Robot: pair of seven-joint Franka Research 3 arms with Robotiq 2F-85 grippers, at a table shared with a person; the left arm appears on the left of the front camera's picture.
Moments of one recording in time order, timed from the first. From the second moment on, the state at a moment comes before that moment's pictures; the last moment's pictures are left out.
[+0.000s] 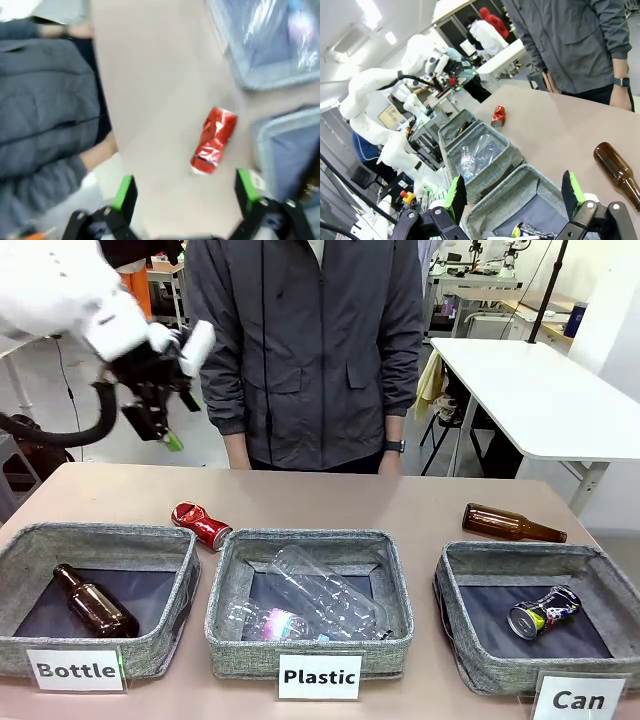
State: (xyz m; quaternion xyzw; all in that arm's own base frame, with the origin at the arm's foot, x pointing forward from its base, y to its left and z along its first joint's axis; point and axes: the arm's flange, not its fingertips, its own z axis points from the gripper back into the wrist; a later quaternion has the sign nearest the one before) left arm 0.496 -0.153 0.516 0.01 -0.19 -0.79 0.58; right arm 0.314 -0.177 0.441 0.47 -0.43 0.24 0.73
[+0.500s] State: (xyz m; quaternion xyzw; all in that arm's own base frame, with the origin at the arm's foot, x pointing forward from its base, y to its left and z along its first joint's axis) left arm 0.520 -0.195 0.461 0.13 -0.06 -0.88 0.45; right arm 0.314 -0.177 0.441 0.47 -0.43 0.24 0.73
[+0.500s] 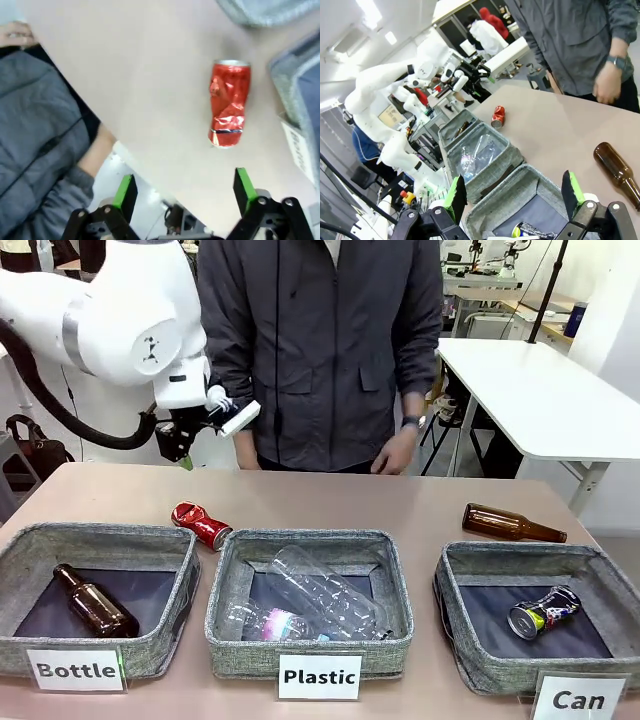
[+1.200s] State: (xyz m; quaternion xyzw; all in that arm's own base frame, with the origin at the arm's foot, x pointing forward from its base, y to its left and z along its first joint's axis) left arm 0.520 -0.189 0.433 0.11 -0.02 -0.91 0.41; right arm 0.314 -0.177 0.441 0.47 -0.43 0.24 0.73
